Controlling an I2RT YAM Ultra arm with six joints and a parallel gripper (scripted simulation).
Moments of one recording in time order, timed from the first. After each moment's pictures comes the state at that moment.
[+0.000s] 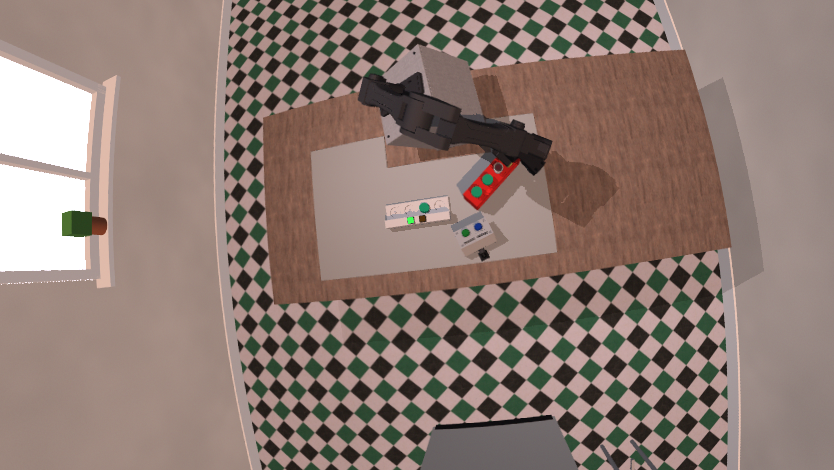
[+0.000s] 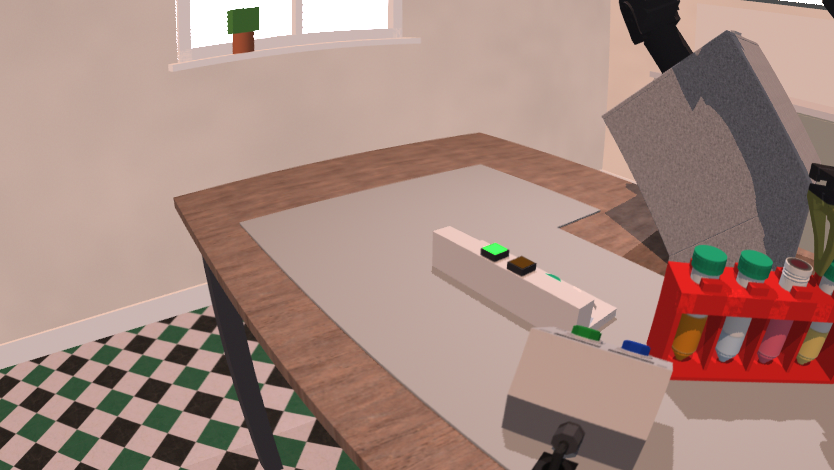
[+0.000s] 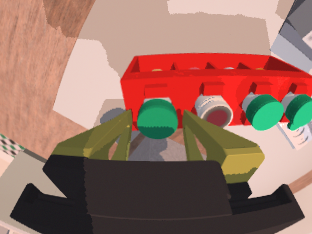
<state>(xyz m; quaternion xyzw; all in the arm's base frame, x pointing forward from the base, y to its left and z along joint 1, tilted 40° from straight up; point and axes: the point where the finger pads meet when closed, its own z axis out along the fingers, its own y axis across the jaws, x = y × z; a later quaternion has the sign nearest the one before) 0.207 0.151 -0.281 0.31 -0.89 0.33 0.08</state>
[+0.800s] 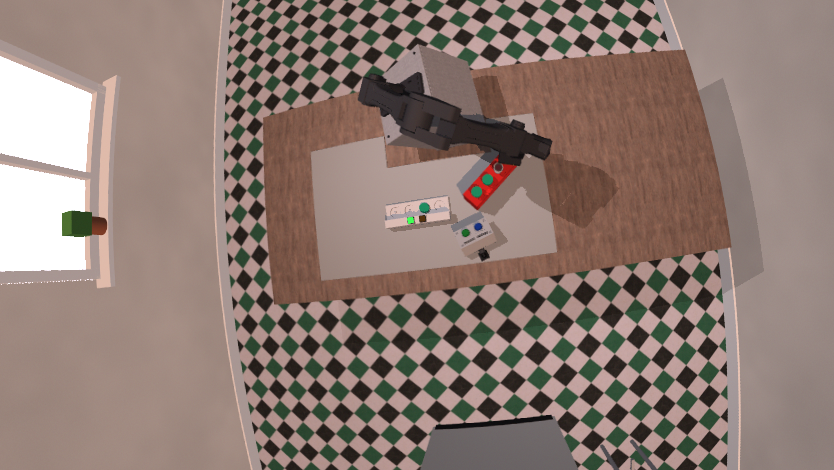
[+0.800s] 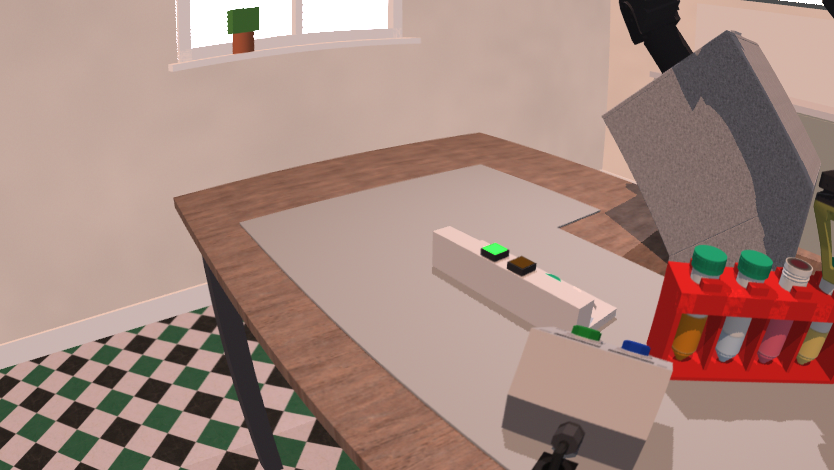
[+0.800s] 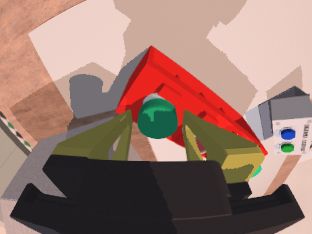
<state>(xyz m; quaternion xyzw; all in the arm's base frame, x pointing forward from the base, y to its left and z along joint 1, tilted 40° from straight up) 0.206 0.151 -0.281 0.58 -0.74 0.29 0.18</state>
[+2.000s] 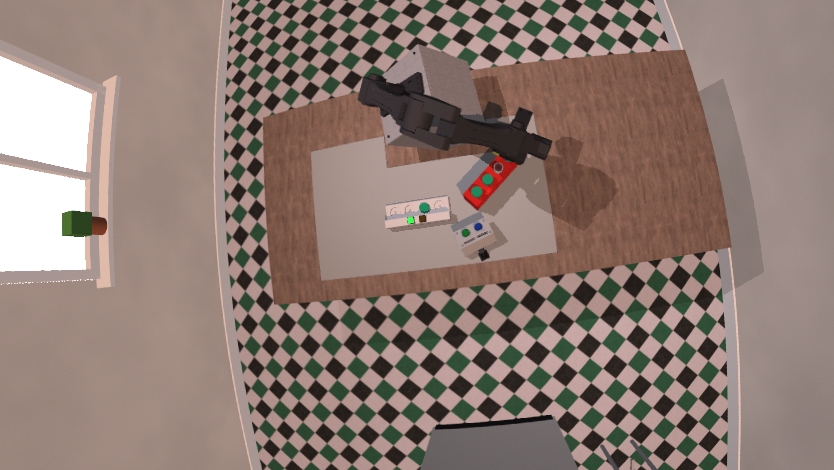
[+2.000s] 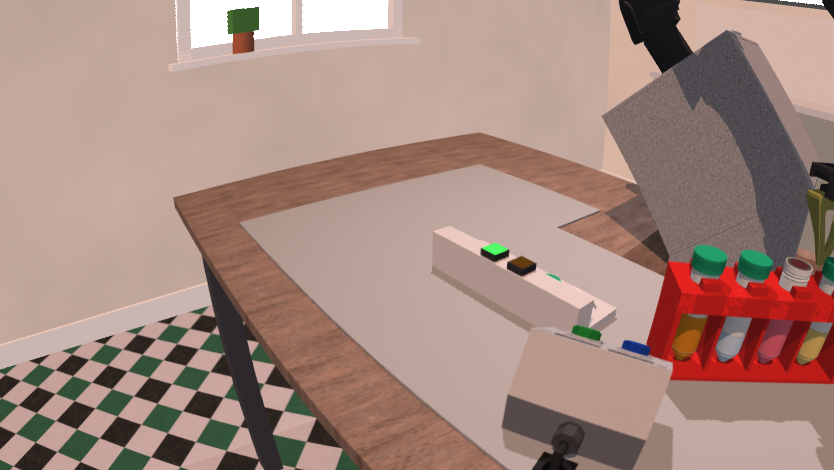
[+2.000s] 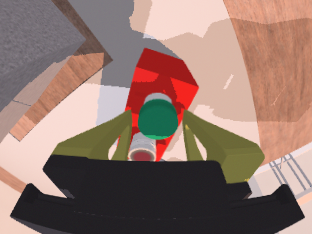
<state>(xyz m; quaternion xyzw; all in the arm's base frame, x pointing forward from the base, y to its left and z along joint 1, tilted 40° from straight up) 0.206 0.150 -0.281 0.91 -0.24 0.12 0.32</state>
